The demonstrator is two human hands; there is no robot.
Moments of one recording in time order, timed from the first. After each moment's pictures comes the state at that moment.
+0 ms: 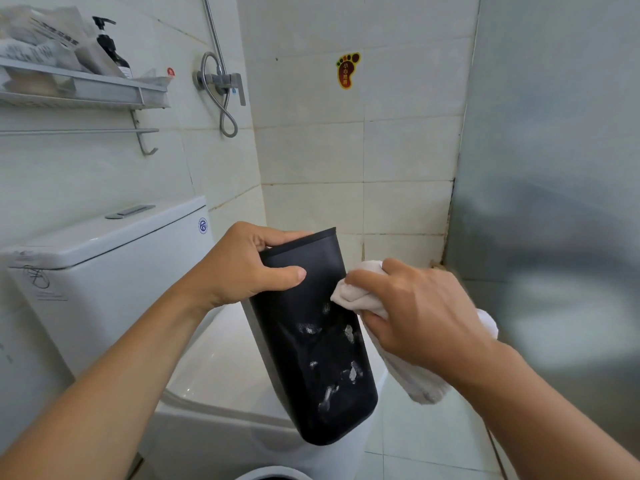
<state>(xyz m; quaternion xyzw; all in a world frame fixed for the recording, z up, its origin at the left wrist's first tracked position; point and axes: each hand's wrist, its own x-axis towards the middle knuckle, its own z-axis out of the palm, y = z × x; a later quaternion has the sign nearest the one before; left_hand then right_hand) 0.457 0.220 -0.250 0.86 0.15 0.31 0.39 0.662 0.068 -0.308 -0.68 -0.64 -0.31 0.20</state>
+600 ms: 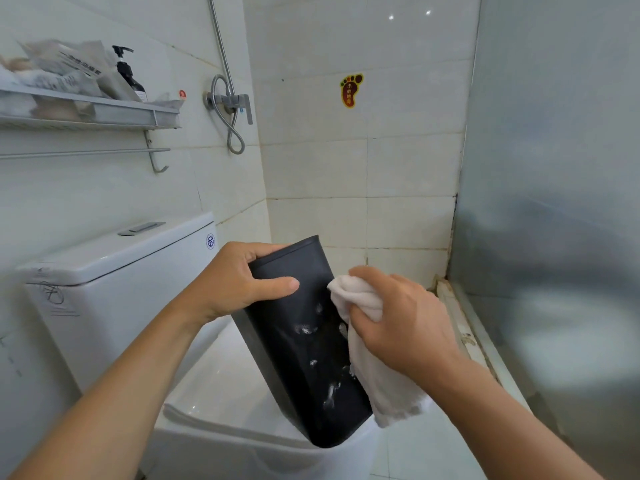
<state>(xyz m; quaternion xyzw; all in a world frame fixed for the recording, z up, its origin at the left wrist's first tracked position) 0.446 0.239 -0.251 0.83 0.20 0.33 0.39 0.648 0.089 -0.311 -0.72 -0.57 -0.18 0.36</state>
